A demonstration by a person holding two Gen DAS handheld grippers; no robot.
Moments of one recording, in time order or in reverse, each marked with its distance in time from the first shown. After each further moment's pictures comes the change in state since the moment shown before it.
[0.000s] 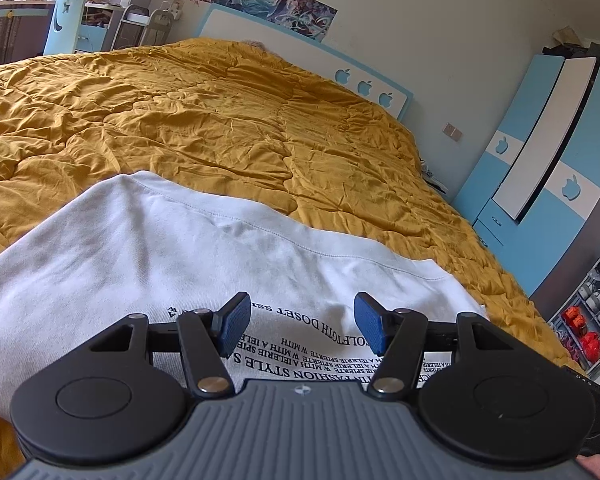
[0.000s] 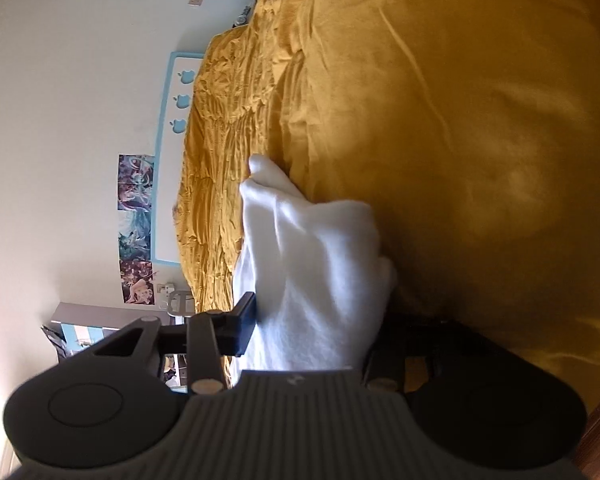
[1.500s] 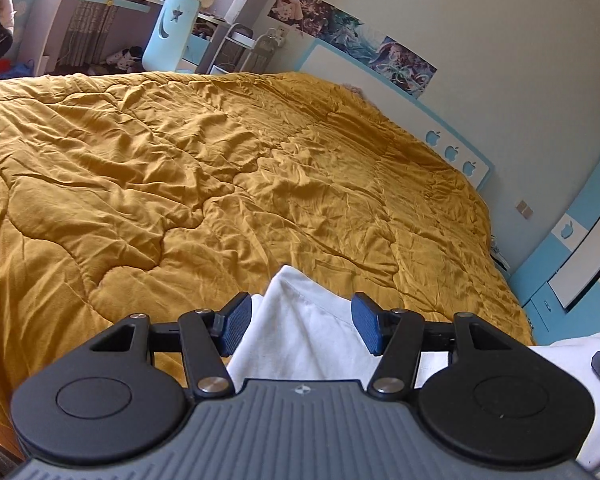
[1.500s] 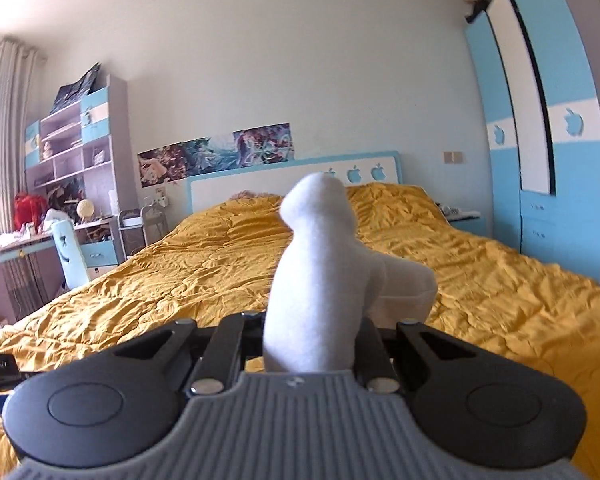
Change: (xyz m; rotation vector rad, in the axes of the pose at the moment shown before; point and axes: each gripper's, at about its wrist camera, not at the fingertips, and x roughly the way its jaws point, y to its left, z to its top) left arm -0.059 0.115 0.088 -0.232 -0.097 0.175; right arm 0.016 0.214 -0.212 -1.332 -0.345 -0.041
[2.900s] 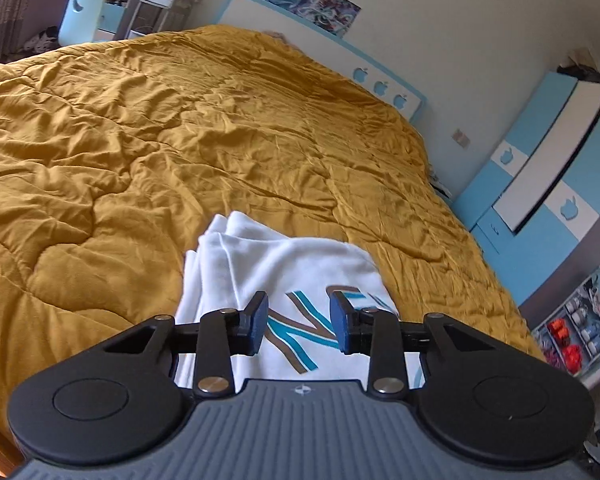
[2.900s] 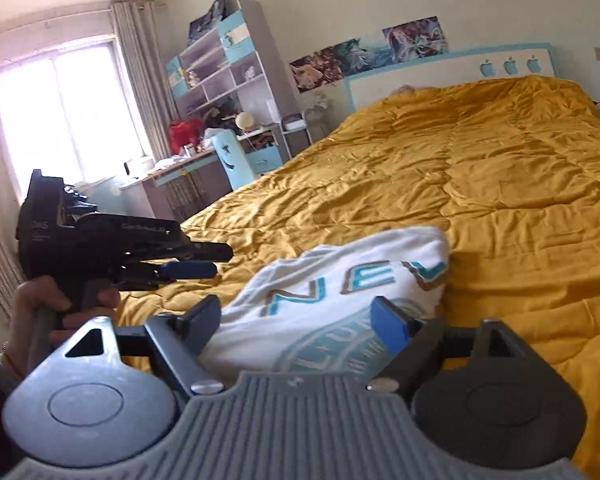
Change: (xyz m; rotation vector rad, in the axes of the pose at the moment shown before) left arm 0.017 -0.020 -0.022 0.203 0.198 -0.207; right arm -0.027 0.010 -0.070 0.049 0.341 0.519
